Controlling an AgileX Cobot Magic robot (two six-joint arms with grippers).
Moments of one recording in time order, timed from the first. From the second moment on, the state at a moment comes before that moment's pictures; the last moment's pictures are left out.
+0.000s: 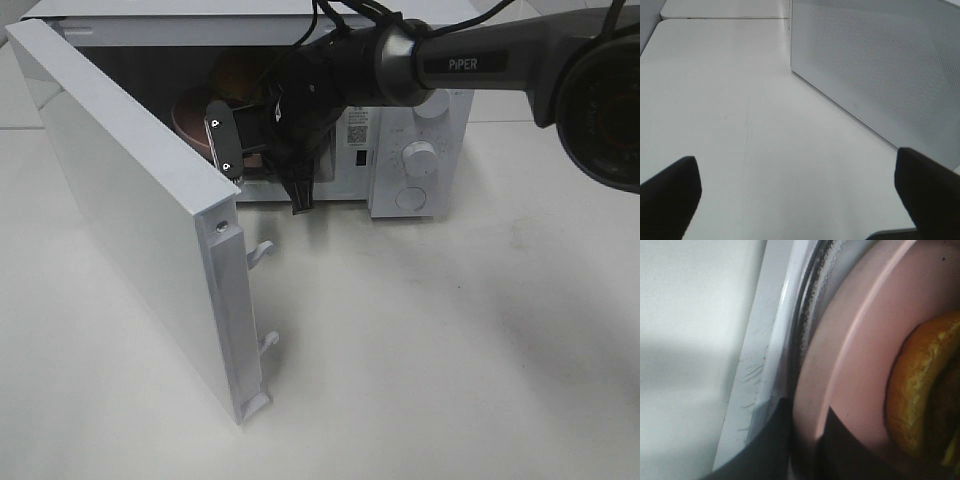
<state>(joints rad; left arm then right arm) 0.01 0.00 -0.52 -0.13 1.08 0.07 0.61 2.38 -1.89 -0.19 0.42 -1.15</state>
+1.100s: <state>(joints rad) 0.01 0.00 -0.52 -0.13 1.08 0.07 0.64 2.14 -1.54 -0.13 0.40 -1.56</state>
